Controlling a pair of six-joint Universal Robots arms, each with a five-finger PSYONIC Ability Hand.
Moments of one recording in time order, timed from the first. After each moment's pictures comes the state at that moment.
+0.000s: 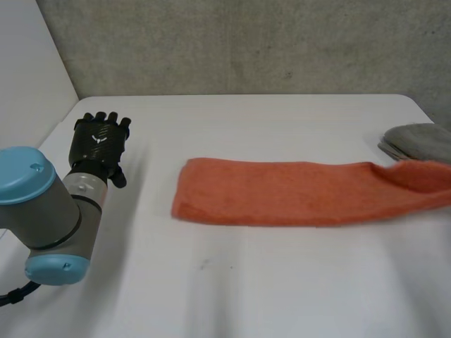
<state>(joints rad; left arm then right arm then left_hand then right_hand) 4.37 -1.95 -1.72 3.67 -1.68 3.58 1.25 -1.10 1.50 -0.12 1.35 2.31 0.20 0.21 0.21 0.21 0.05 0.98 1.18 1.18 1.19 0.98</state>
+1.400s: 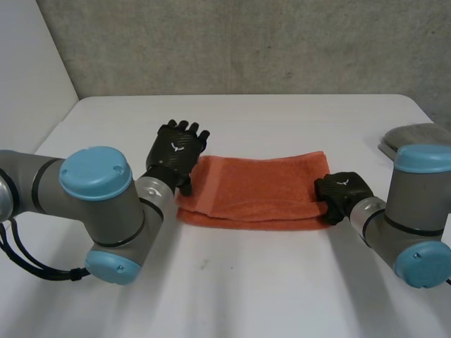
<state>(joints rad) 4.14 -2.15 -1.46 3.55 -1.60 3.58 1.87 -0.95 1.52 -0.10 1.45 2.78 0.20 0.21 0.21 0.21 0.05 0.88 1.12 1.13 1.13 0.91</state>
